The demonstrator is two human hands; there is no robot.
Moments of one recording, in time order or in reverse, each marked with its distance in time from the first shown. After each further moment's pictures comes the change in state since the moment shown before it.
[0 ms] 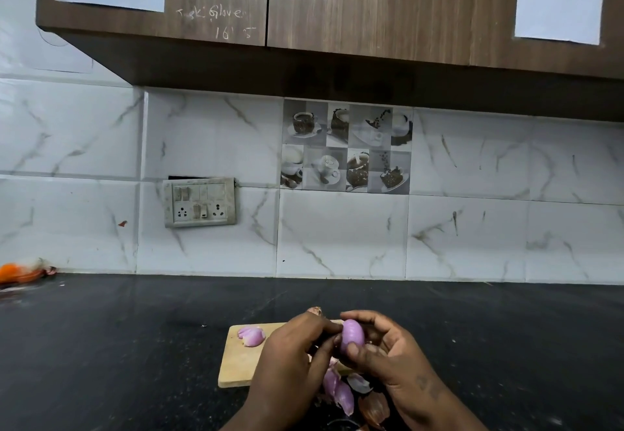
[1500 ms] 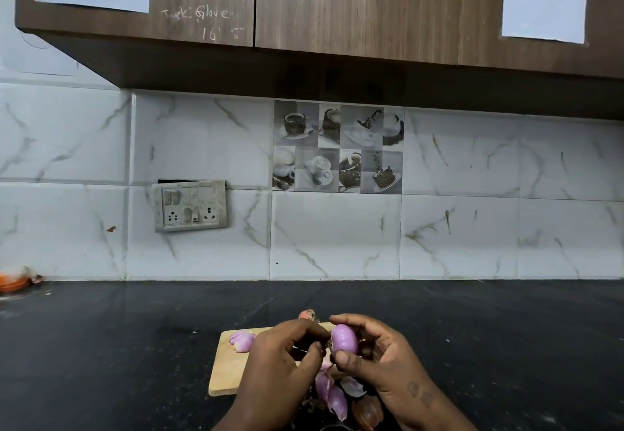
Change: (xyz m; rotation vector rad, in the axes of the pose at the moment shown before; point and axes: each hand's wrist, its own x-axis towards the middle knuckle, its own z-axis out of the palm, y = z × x) left_hand 0.004 0.005 -0.006 -0.149 -0.036 -0.242; right_hand 0.001 0.003 -0.007 -0.200 0.010 -0.078
